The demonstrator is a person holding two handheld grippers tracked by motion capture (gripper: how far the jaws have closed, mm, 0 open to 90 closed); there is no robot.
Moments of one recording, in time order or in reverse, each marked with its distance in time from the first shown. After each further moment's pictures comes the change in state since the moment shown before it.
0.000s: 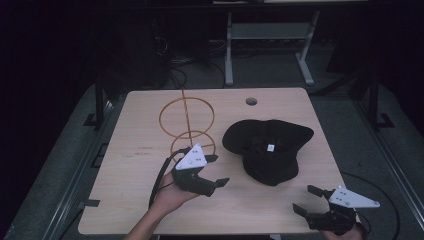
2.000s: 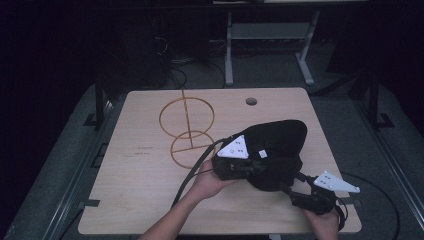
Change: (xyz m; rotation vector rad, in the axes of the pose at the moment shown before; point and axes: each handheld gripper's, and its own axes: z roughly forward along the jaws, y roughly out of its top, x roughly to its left) left arm -0.013 0.047 0.071 -0.038 -0.229 0.075; right arm -0.006 0.019 0.046 -0.122 -0.049 0.062
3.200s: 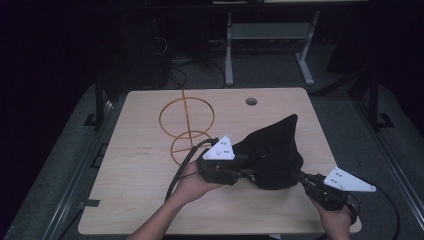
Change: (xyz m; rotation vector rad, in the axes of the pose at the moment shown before) left arm -0.010 -0.003 -0.041 0.044 0.106 0.005; right arm 0.006 0.039 -0.026 -0.047 0.007 -0.180
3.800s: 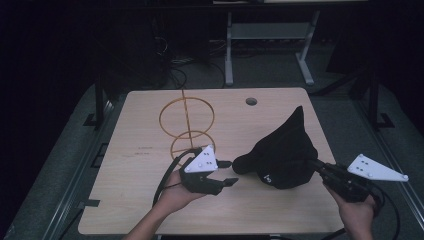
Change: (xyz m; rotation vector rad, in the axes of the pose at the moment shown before) left arm -0.010 -0.027 -0.032 0.015 0.046 0.016; right arm -0.019 0.043 -0.031 -0.021 -0.013 0.044
